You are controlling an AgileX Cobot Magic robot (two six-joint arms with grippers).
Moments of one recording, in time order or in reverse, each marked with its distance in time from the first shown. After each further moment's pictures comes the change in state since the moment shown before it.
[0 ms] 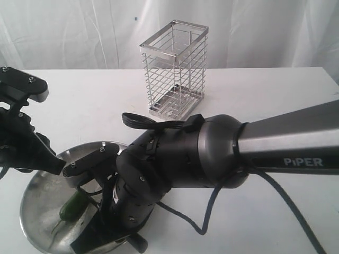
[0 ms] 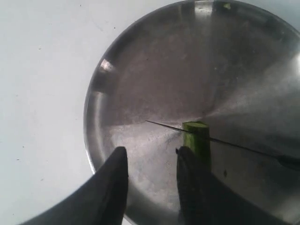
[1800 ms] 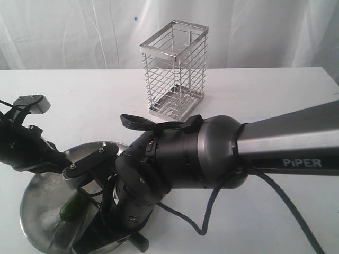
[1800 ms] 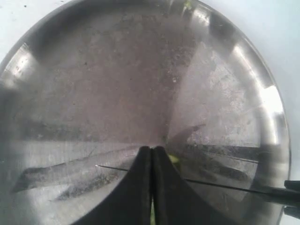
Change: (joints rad) left arm 0.415 0.378 -0.019 -1.116 0.070 1.205; right arm 0.002 0.000 0.000 -0.025 0.000 0.000
